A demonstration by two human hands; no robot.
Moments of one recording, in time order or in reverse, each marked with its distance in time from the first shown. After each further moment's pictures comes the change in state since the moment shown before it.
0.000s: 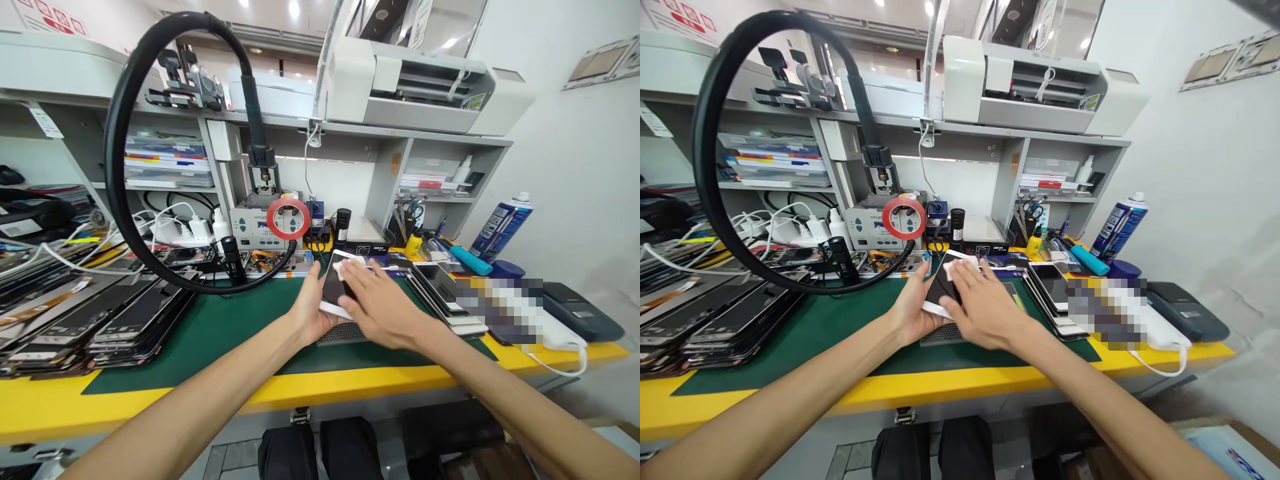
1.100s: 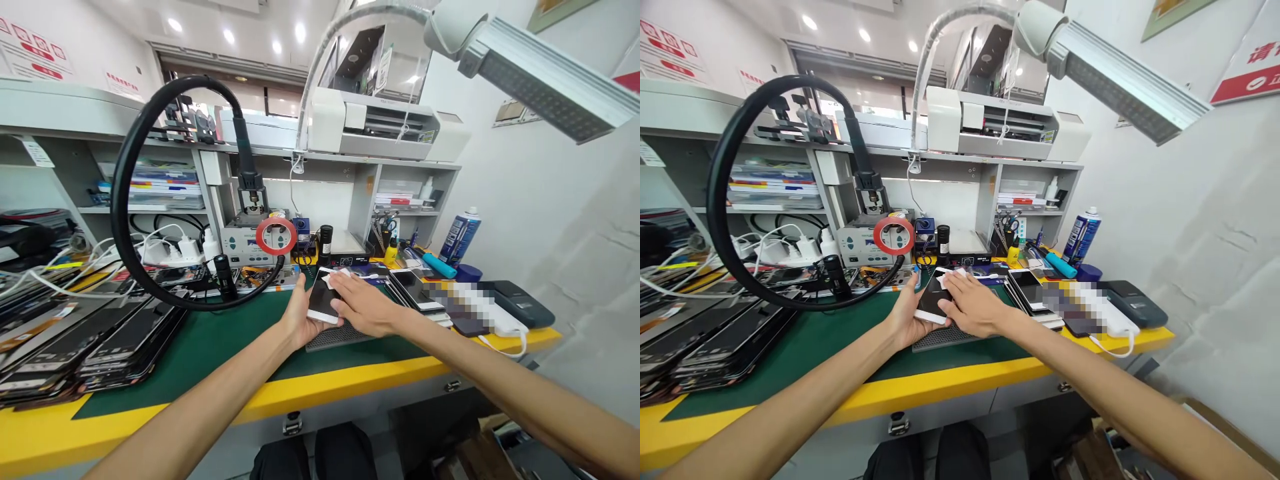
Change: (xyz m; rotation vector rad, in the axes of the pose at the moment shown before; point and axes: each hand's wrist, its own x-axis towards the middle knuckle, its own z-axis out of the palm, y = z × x) left_hand 0.004 -0.001 -0.003 -0.009 -0.018 -0.001; right_hand -0.004 0.014 -0.009 0.181 -0.103 -0.038
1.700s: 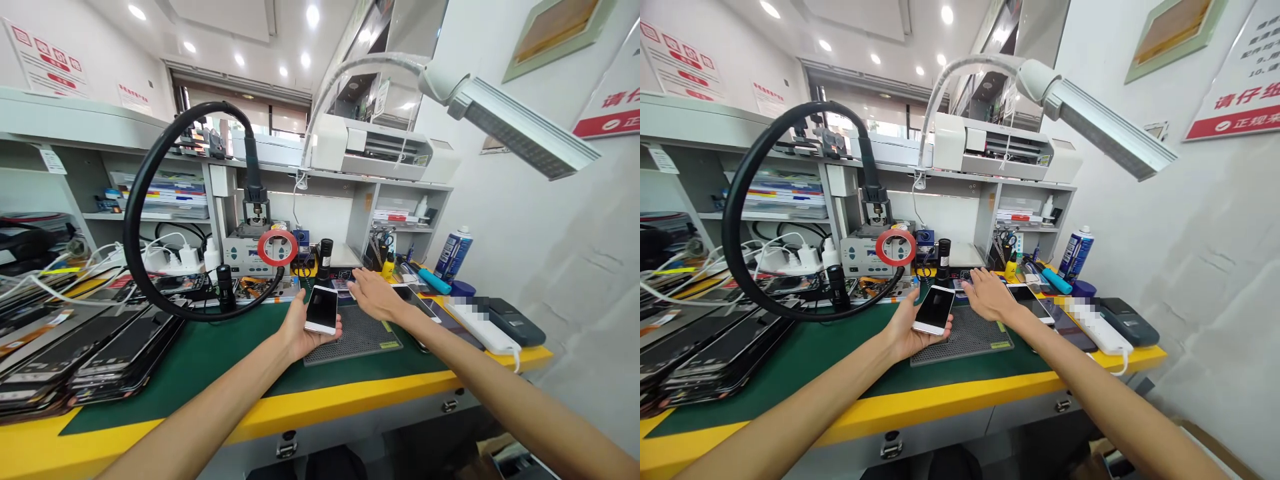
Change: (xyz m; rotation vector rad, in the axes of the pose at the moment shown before) left_hand -0.010 0.005 0.003 0.069 -0.015 -0.074; right_hand 0.024 0.063 -0.006 0.026 0.230 0.339
